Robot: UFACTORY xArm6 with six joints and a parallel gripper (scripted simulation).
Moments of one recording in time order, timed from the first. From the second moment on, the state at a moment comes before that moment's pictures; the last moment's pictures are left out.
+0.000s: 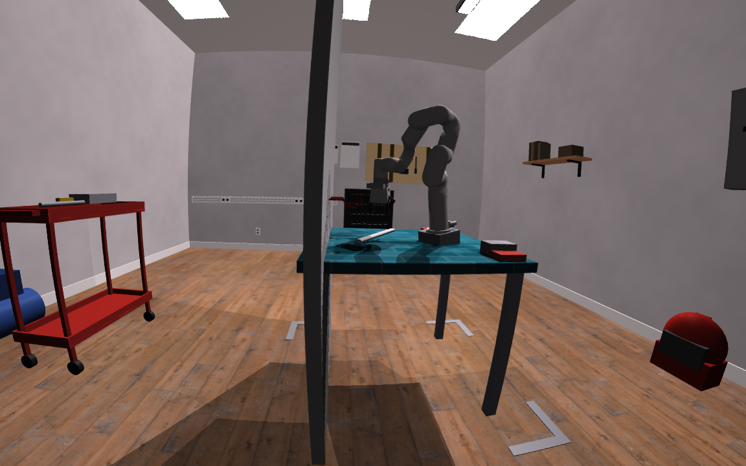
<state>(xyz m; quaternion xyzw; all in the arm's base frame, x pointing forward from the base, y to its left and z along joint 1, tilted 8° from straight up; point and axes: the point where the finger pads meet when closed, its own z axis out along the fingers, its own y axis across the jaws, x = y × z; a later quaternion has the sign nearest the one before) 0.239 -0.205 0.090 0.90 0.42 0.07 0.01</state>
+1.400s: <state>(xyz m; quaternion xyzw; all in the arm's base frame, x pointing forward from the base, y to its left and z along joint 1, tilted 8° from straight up) 0.247 -0.204 0.038 0.90 0.42 0.07 0.01</state>
